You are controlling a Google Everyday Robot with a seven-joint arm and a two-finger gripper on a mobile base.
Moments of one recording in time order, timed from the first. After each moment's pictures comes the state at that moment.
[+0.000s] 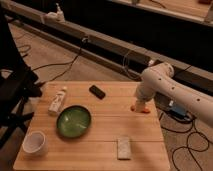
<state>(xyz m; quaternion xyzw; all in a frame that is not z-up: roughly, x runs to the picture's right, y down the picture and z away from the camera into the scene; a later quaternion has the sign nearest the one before) 0.186 0.080 0.787 -0.26 -0.05 0.09 0.96</state>
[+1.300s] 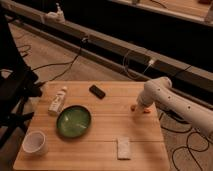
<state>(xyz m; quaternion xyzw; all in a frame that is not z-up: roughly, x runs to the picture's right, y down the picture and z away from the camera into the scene) 0.222 0.123 0.895 -0.25 -0.05 0.21 0.94</state>
